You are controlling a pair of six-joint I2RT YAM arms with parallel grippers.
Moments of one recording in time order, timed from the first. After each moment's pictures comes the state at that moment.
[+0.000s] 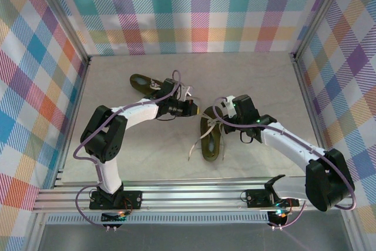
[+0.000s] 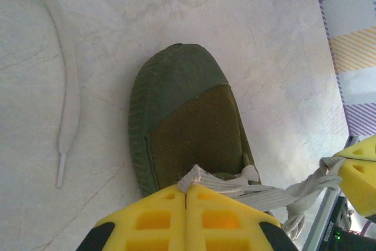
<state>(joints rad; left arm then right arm) -0.53 1.85 1.18 -0.13 0.56 -0.48 0.51 1.27 0.76 -0.36 -0.04 0.07</state>
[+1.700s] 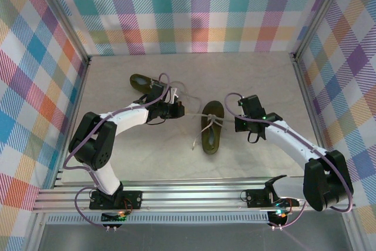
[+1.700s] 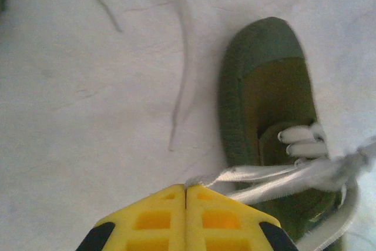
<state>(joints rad) -0.47 1.73 1.03 -0.15 0.36 -0.47 0.39 1.26 0.76 -0.51 0.14 0.23</state>
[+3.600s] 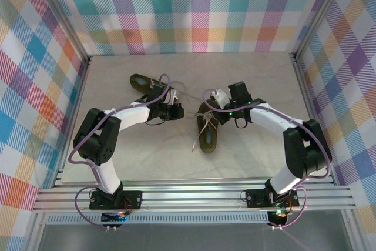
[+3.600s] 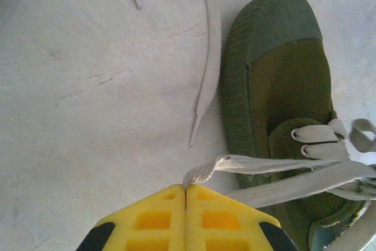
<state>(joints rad) -0.45 1.79 1.05 -0.16 0.42 -0.46 0.42 1.57 0.97 -0.31 -0.35 -0.26</state>
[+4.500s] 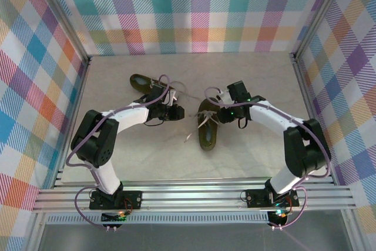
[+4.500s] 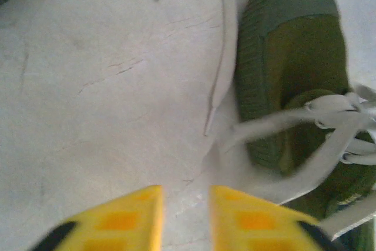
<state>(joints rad) -0.46 1.74 1.04 -0.21 0.38 -0.44 0.43 1.57 1.01 -0.48 -0.09 -0.10</state>
